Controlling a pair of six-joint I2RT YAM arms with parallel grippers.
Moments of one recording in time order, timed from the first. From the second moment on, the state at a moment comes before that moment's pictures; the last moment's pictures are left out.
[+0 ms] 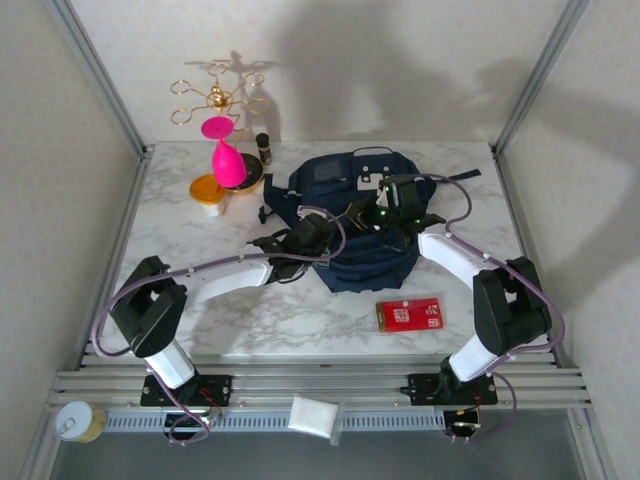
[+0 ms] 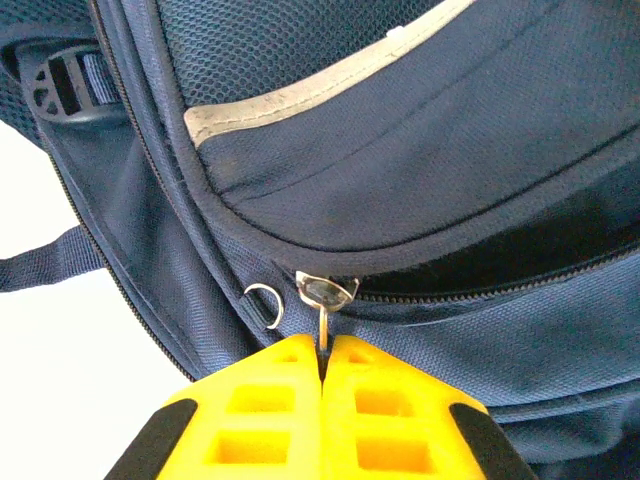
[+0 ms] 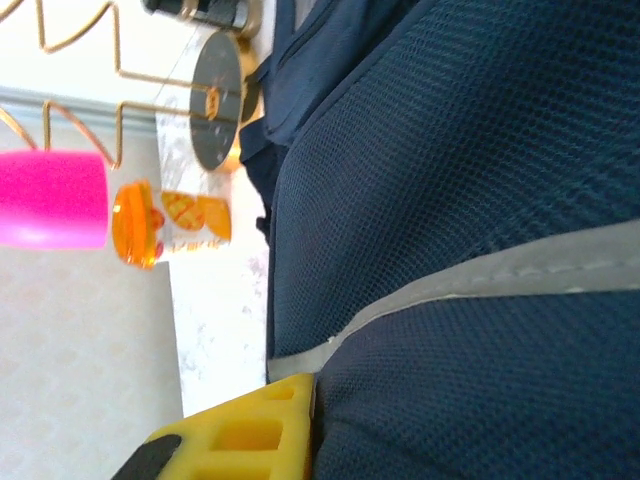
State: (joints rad) left arm -0.82 1.65 1.10 -0.28 -0.27 -0.59; right arm 0.43 1.59 1.04 -0.07 -0.42 0.97
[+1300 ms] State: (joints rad) left arm -0.81 1.39 0.90 -0.28 -0.07 -0.69; right arm 0.11 1.25 0.91 -0.57 -0.57 0.58
